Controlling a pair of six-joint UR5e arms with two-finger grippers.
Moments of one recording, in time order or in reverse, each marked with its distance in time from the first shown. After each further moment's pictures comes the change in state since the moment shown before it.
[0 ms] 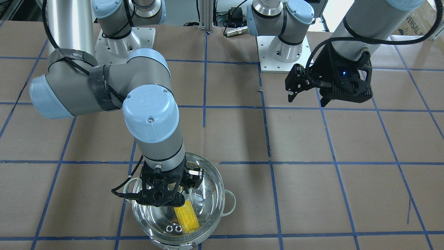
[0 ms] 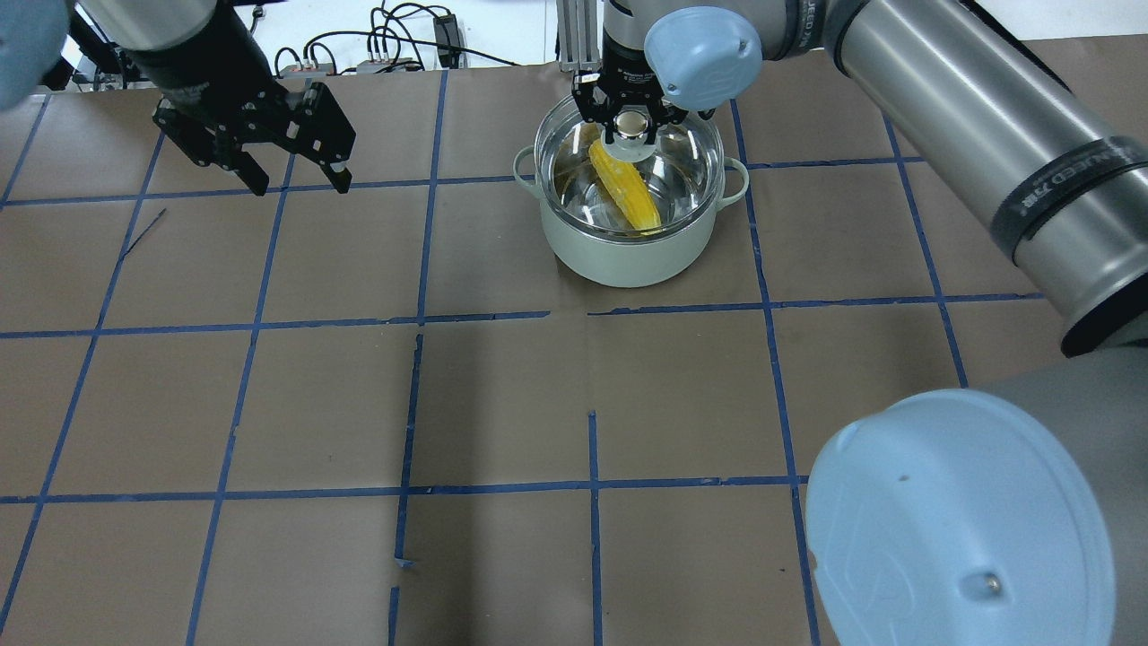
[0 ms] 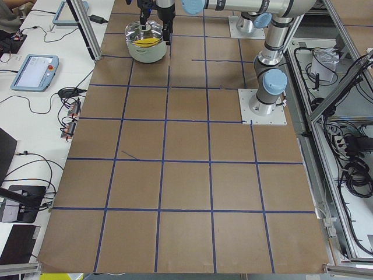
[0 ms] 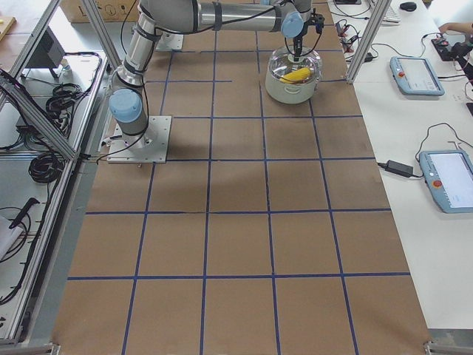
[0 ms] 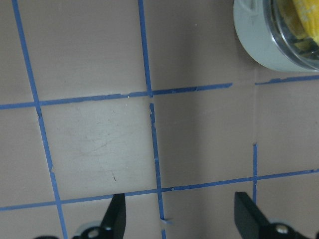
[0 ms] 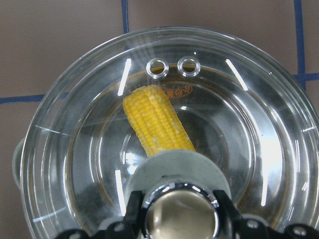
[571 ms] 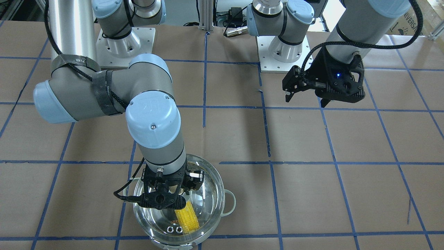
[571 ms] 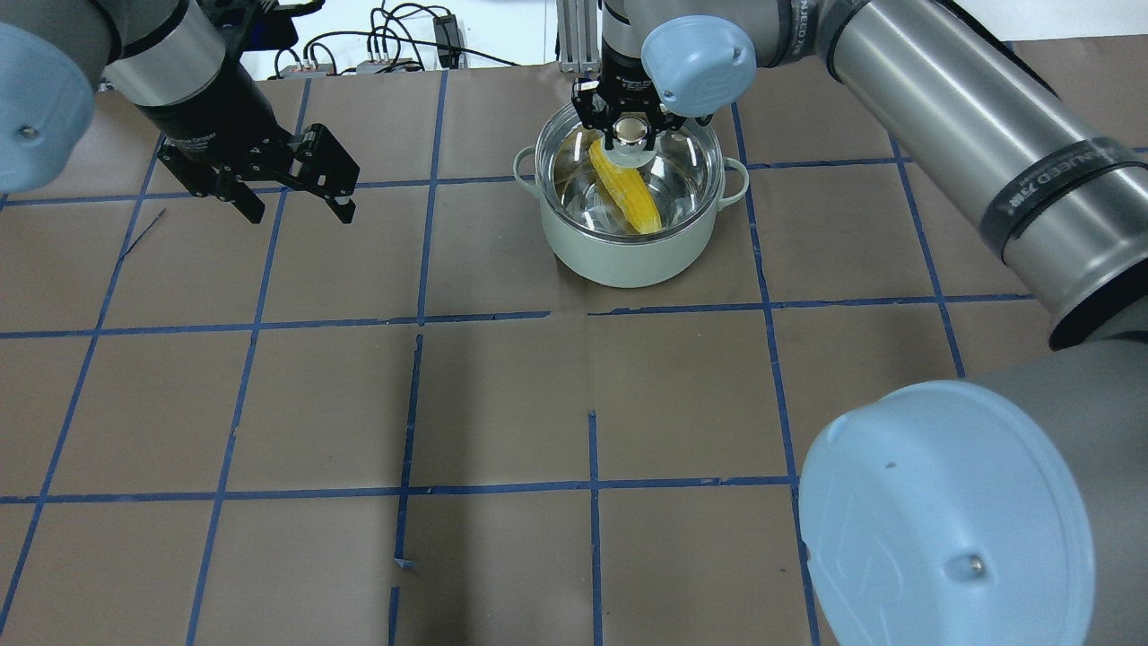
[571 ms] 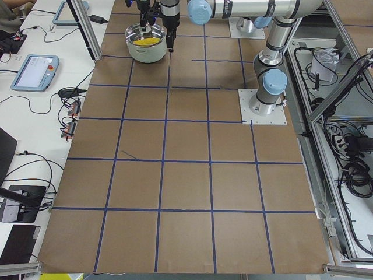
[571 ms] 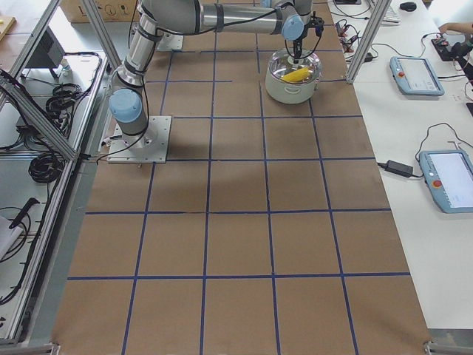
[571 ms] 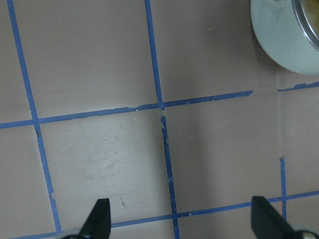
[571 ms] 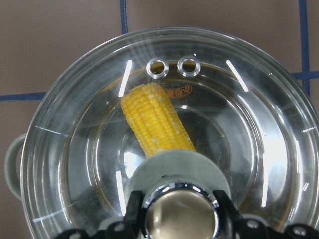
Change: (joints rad) left arm 0.006 0.024 -0.037 -0.012 0.008 0.005; right arm 0.000 0.011 0.000 0.002 -0.001 0.000
